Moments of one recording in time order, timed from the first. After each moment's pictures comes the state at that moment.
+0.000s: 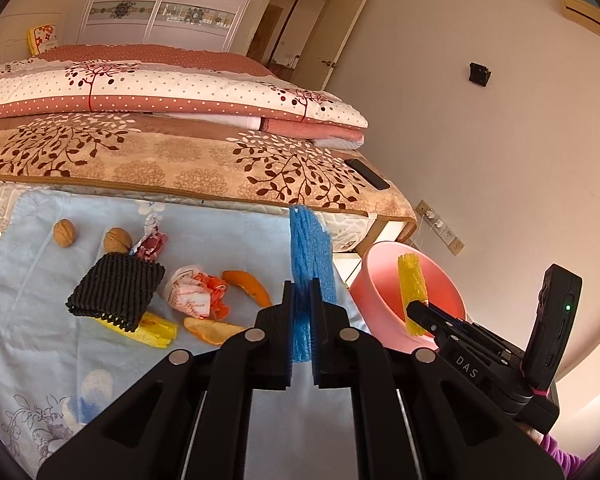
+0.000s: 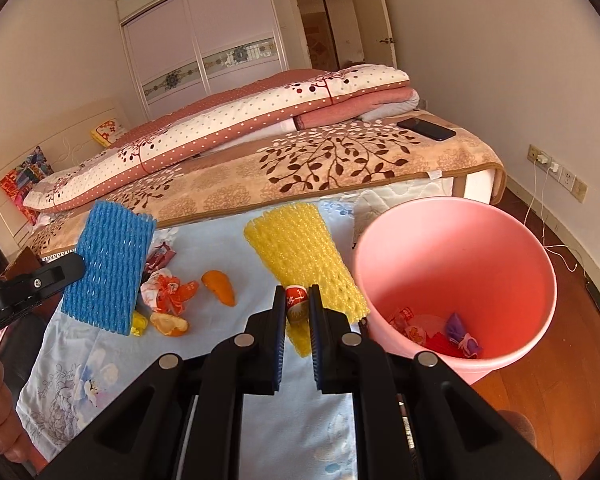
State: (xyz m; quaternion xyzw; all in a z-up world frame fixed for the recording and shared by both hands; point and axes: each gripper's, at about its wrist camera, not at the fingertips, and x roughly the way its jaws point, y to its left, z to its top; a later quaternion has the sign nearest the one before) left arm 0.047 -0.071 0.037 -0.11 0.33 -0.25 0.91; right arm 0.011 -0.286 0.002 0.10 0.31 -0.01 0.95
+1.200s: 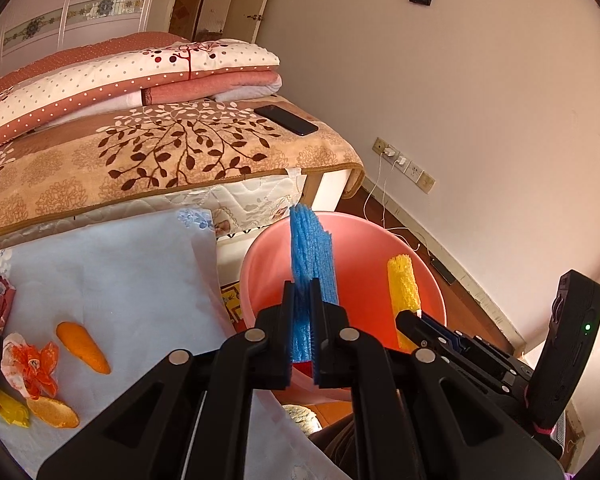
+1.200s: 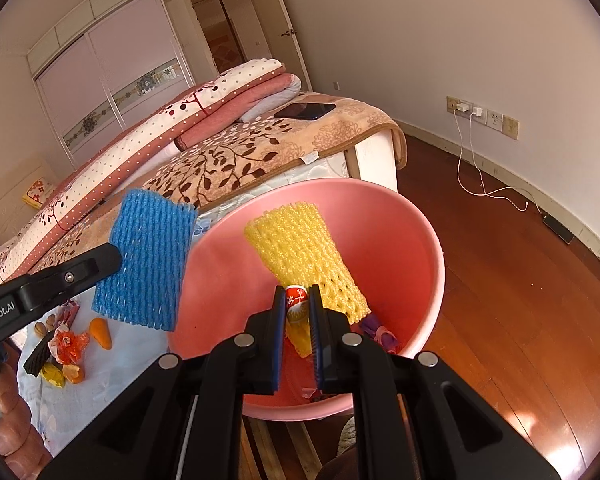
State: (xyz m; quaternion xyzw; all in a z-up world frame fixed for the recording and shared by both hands) left arm 0.105 -0.266 0.005 -0.01 0.37 -0.33 0.87; right arm 0.012 -0.420 -0.038 0.19 0.31 -0.13 0.92
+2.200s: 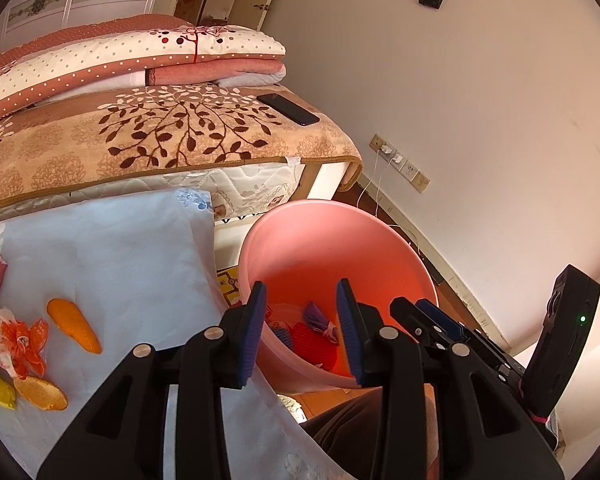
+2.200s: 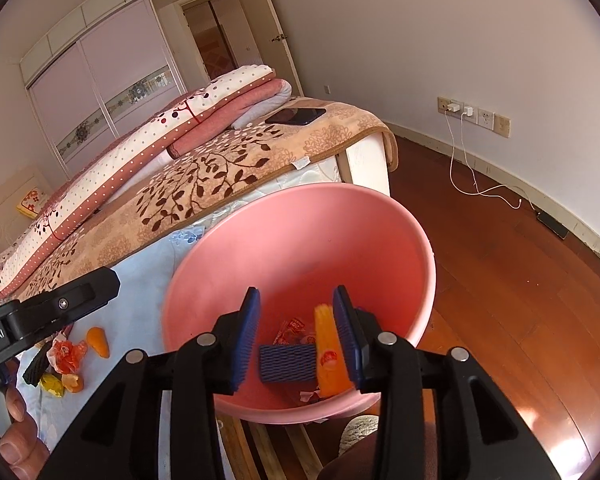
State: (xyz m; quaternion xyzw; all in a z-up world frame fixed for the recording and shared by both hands) left arm 0.104 -0.254 0.001 -0.03 0.39 -0.34 0.86; right arm 0.010 -0.419 -0.035 0.20 0.30 -0.15 0.92
